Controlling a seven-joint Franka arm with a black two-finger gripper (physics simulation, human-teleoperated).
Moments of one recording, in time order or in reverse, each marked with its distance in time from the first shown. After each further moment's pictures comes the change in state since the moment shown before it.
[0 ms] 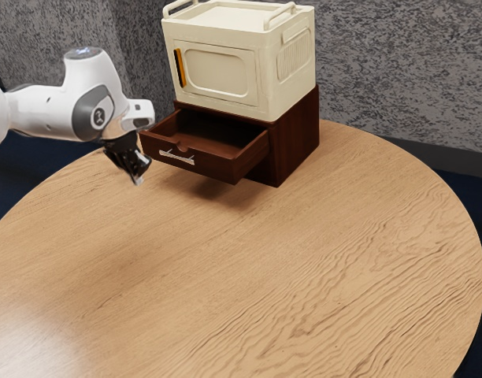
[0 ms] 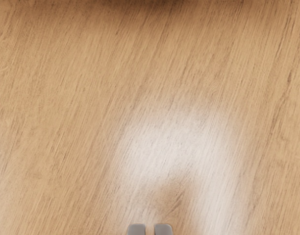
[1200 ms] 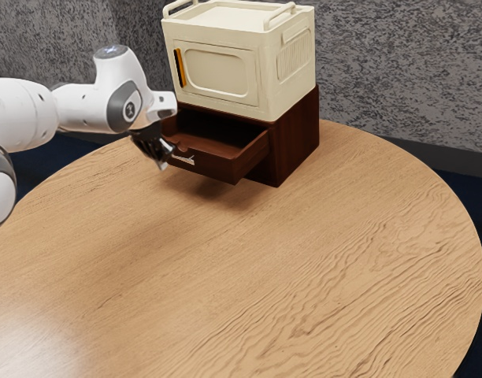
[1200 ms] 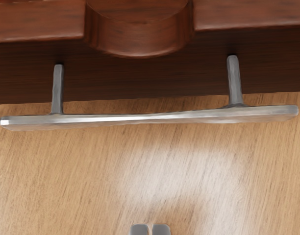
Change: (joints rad) arm 0.153 0.299 -0.147 0.350 -0.064 0.012 0.075
